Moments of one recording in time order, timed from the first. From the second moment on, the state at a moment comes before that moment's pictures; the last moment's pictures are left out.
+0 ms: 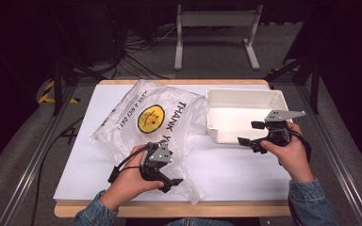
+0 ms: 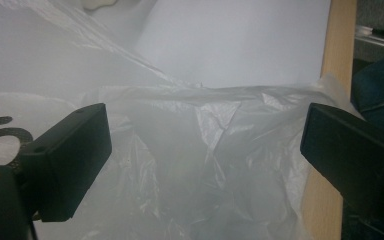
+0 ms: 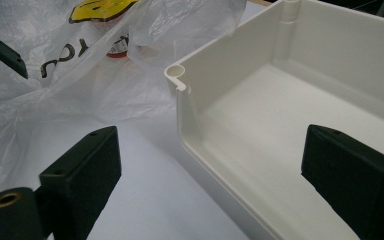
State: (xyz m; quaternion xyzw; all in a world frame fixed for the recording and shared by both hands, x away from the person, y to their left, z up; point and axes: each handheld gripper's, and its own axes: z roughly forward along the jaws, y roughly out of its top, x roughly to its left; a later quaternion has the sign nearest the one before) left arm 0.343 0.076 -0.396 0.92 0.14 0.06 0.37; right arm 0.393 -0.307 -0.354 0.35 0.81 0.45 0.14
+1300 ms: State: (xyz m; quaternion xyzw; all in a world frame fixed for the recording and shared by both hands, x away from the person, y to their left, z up) left arm 0.334 0.164 -0.347 0.86 0.21 0.14 0.44; right arm 0.410 -0.233 -0.361 0.27 0.81 0.50 0.11
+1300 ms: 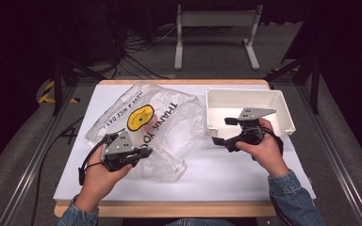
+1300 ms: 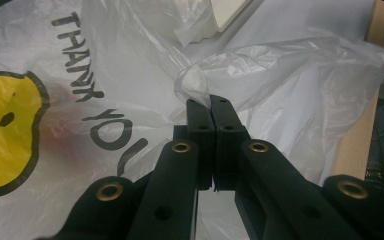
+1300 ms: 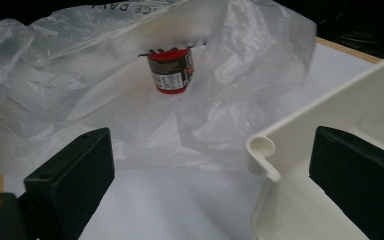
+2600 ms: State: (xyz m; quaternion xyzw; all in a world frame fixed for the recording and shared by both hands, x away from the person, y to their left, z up) left arm 0.335 0.225 -0.322 0.83 0.25 0.20 0.47; right arm 0.350 -0.200 -0.312 0.18 0.86 0.47 0.03
